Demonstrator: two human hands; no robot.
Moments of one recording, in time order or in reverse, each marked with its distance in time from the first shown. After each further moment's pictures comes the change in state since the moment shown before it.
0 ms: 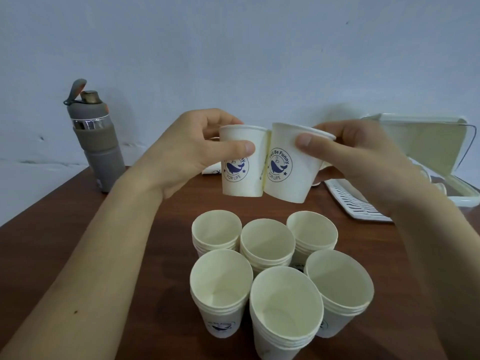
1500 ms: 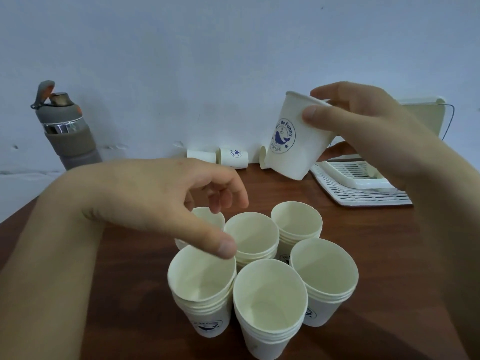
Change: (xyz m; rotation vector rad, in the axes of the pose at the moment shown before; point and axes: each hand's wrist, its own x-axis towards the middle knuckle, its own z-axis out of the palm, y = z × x) left_hand -0.049 0.036 0.011 0.510 -0.569 -0.008; right_hand -0.006 -0.007 -0.026 -0.052 0.135 0.098
